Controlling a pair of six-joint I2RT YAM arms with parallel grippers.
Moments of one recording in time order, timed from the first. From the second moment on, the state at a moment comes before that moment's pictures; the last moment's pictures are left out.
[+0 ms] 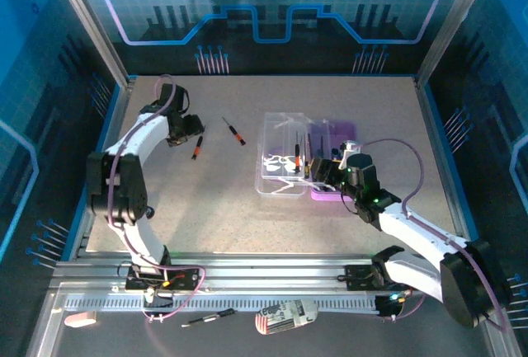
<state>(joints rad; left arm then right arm) -0.01 1.81 1.34 -0.66 -0.01 -0.52 0.43 1.05 0.42 0.16 0.00 0.56</state>
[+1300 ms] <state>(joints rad) -0.07 2.05 1.44 -0.72 0.01 -0.50 0.43 1.02 0.43 0.14 0.00 0.56</state>
